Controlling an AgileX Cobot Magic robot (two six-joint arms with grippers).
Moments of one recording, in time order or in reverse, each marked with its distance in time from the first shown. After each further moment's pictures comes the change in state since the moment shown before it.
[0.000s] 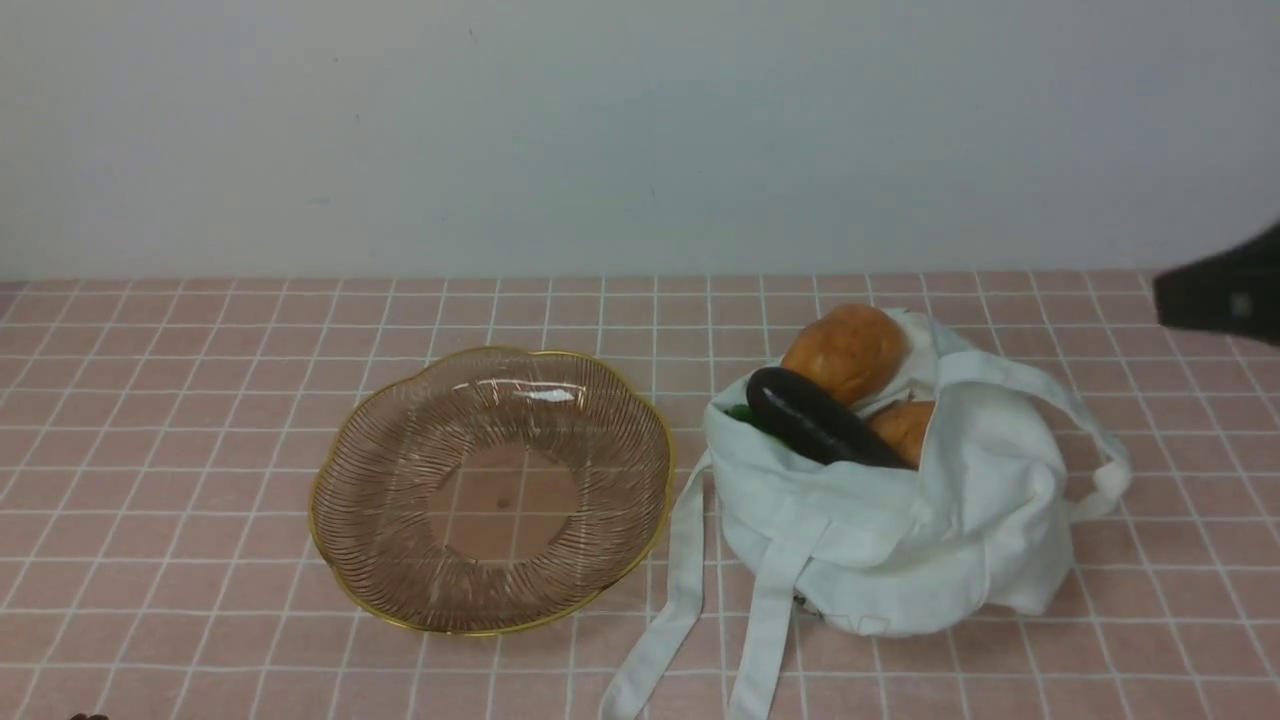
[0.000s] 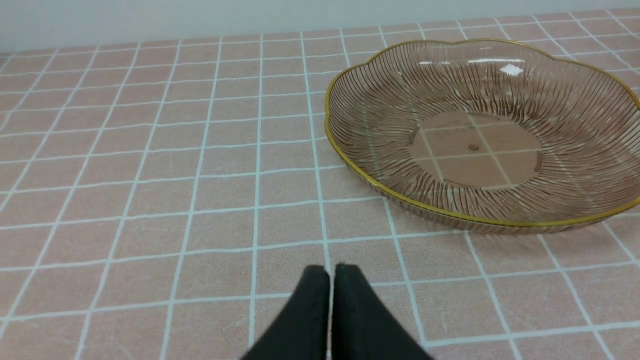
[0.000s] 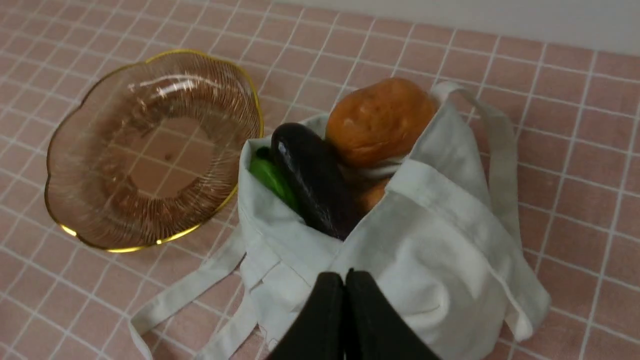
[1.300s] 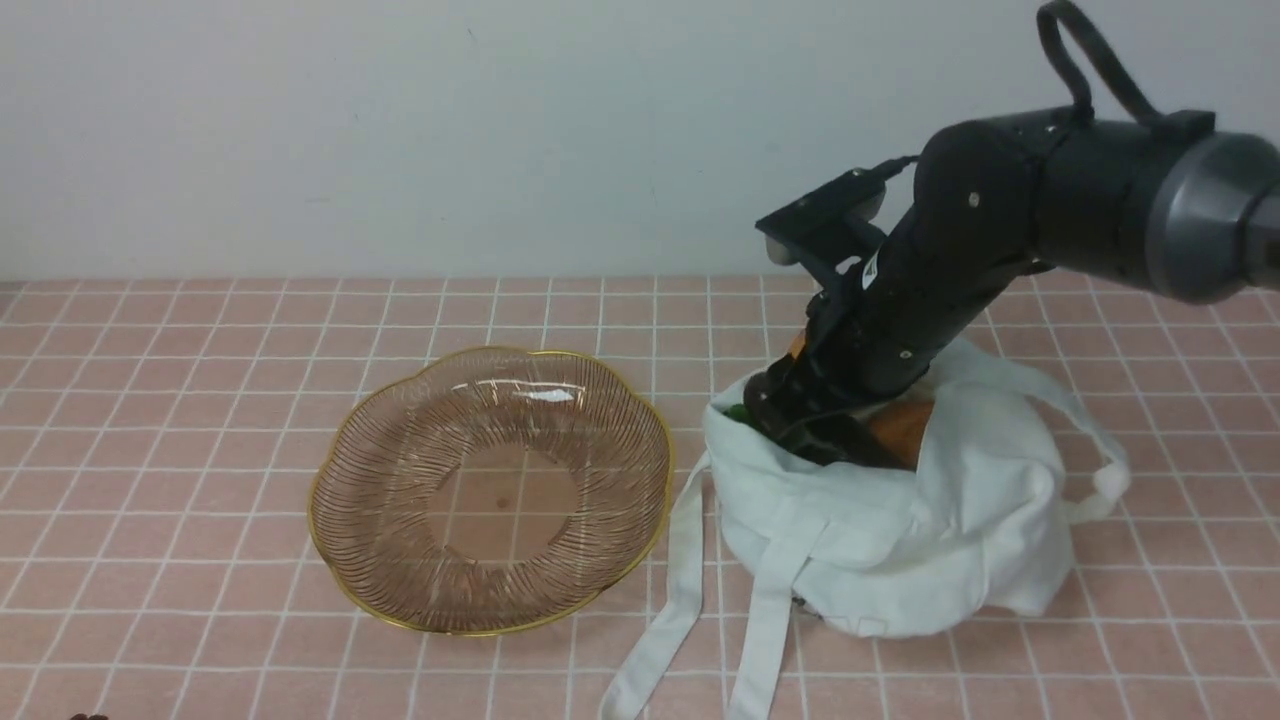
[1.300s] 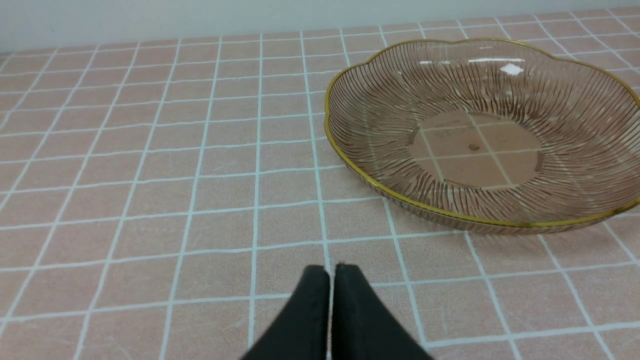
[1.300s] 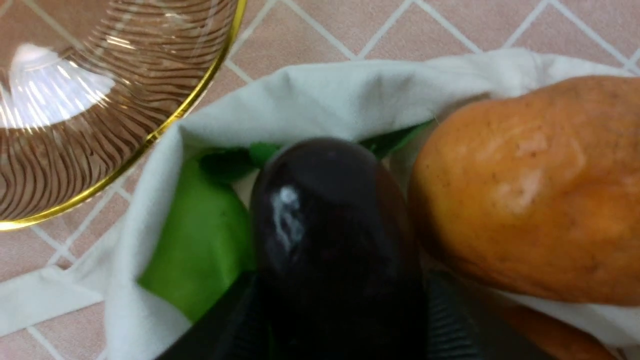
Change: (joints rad) right arm 0.381 0.751 -0.327 -0.374 -0.121 0.172; left arm 0.000 0.000 0.000 0.000 0.000 0.000
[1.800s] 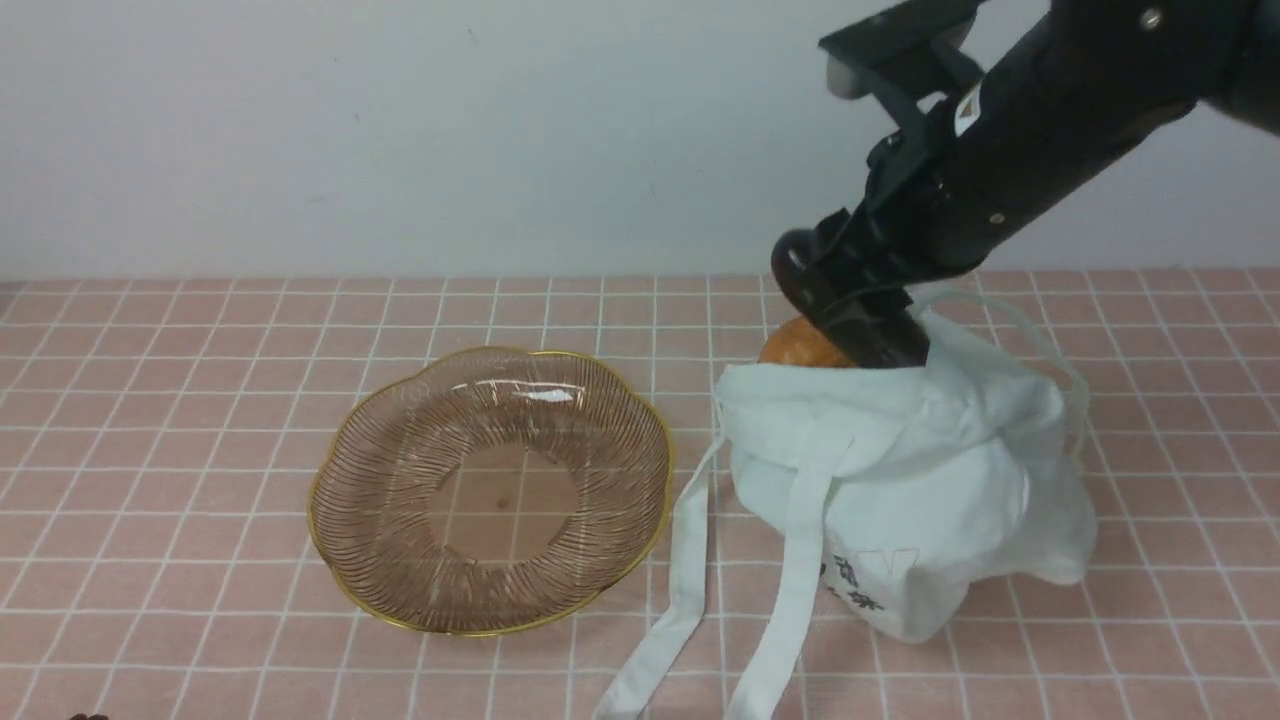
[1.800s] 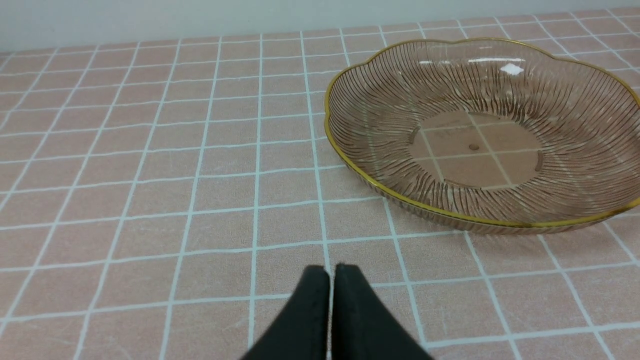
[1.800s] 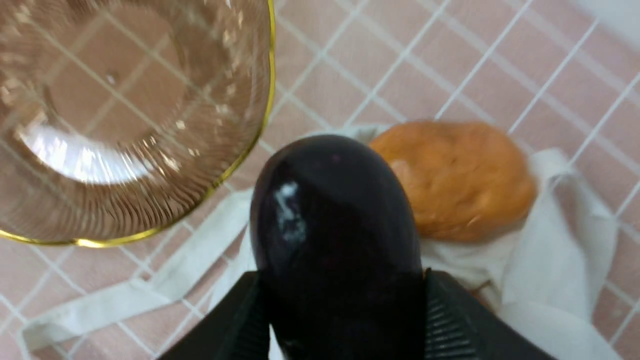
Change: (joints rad) right arm 0.000 -0.227 -0.088 -0.017 0.120 0.040; left arm 0.000 0.000 0.000 0.000 0.000 0.000
